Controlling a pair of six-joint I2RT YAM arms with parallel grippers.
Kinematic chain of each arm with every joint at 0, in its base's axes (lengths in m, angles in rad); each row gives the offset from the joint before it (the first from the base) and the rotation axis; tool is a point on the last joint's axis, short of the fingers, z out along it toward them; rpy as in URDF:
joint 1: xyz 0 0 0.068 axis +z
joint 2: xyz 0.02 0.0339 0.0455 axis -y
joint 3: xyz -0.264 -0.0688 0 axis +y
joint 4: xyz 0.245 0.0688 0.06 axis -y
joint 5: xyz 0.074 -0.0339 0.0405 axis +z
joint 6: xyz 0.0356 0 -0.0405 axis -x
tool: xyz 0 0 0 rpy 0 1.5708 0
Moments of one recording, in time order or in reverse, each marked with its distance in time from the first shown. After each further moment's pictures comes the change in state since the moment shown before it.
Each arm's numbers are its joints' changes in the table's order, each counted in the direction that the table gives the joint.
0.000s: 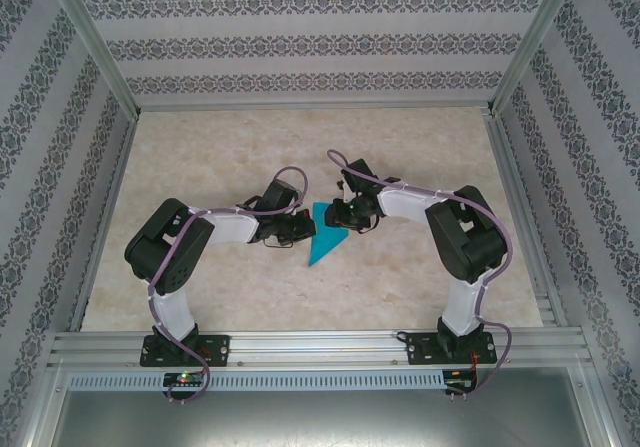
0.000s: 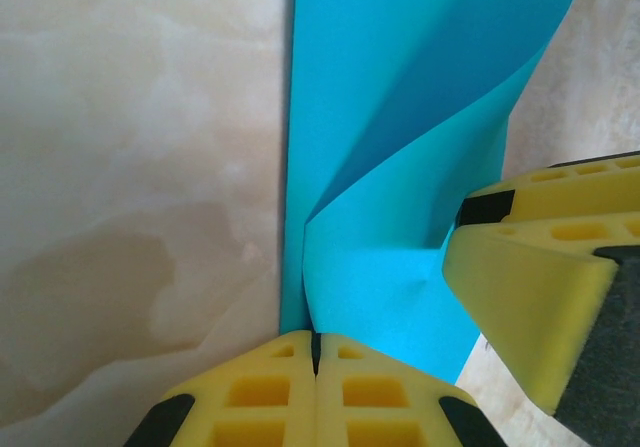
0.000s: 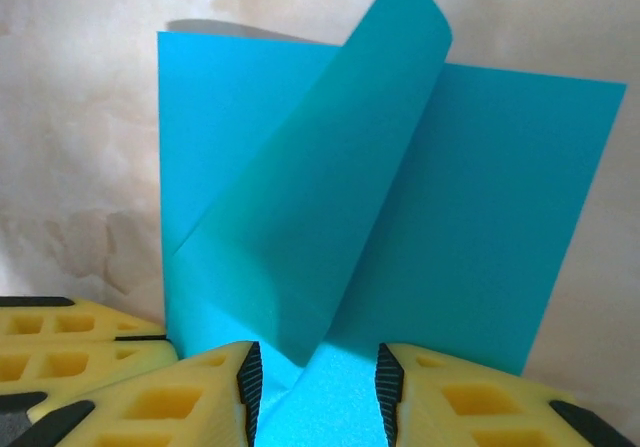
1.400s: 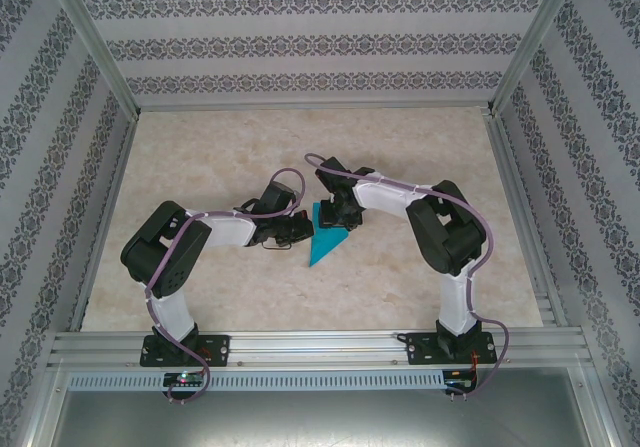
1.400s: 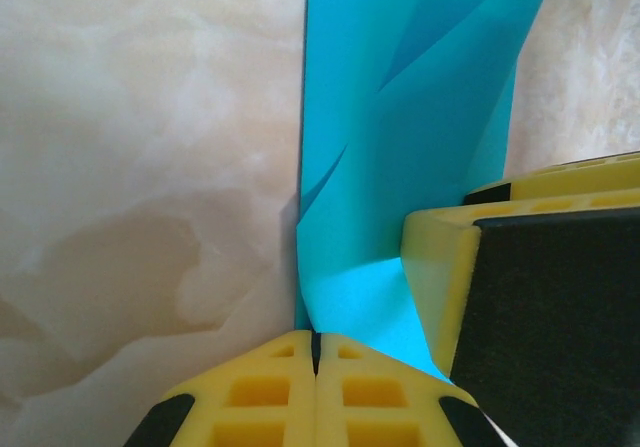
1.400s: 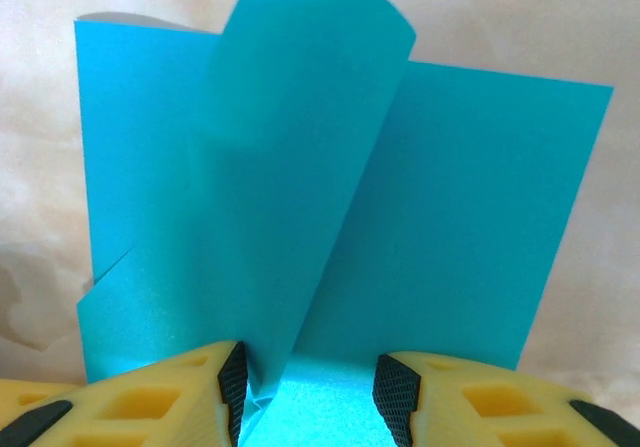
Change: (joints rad) left arm 0.000 0.026 0.040 0.034 0.023 0.011; right arm 0.097 -0.137 -0.222 -0.278 -0.253 -0.040
